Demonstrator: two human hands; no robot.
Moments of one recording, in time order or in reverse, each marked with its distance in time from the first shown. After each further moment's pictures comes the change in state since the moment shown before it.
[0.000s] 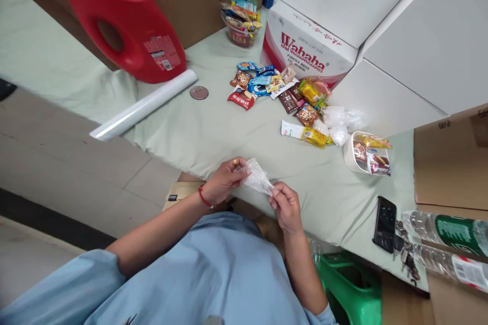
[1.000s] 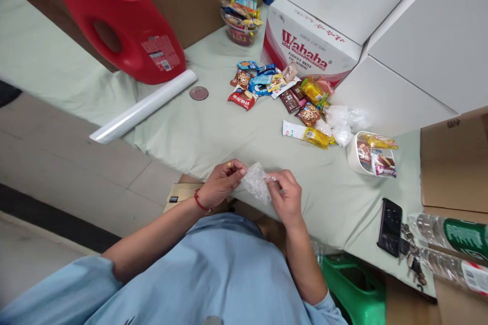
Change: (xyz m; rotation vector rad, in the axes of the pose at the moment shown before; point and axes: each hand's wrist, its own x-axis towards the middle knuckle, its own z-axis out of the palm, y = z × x) left_hand -0.005 0.005 -0.009 0.125 -0.011 0.158; right_hand 0.028 -0.025 0.007 -0.695 0.015 -0.420
